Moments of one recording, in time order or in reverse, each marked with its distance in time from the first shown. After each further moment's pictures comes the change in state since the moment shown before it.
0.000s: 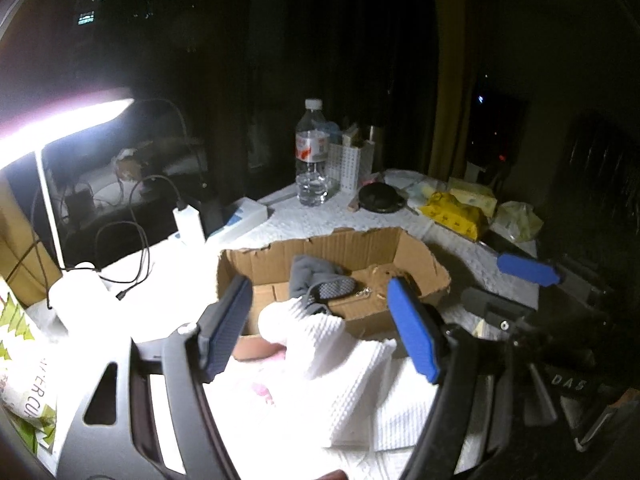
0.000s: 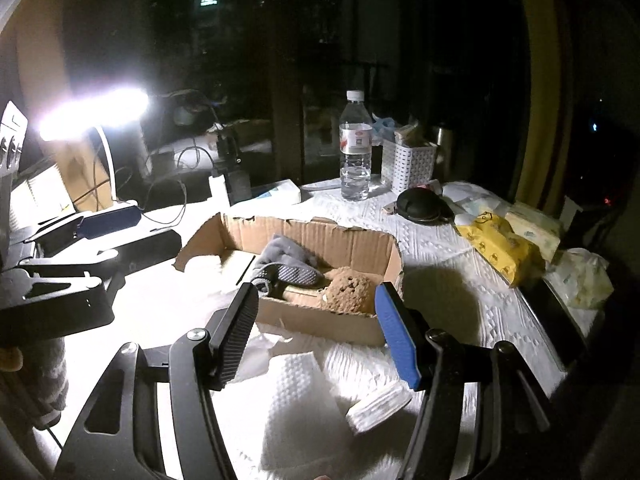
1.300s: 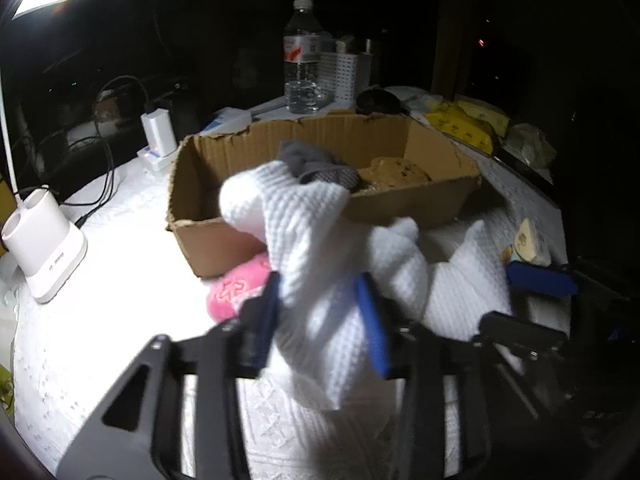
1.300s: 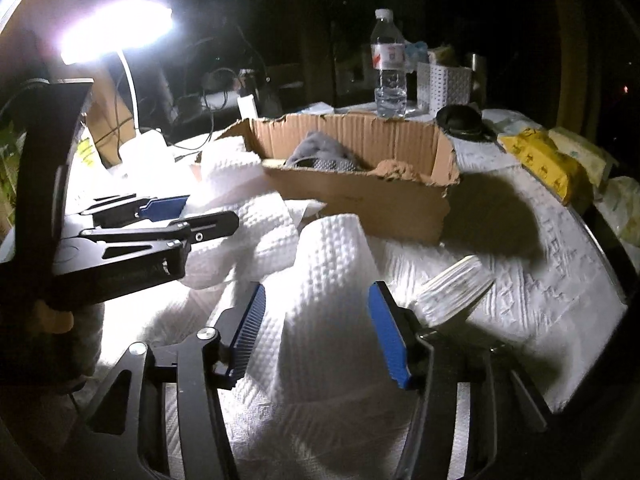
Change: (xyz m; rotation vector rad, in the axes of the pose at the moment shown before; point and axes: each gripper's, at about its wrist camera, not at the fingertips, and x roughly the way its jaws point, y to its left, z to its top) left arm 0.067 -0.005 -0.077 0.034 0.221 -0.025; right arm 0.036 0.010 -0.081 0.006 0.169 0.131
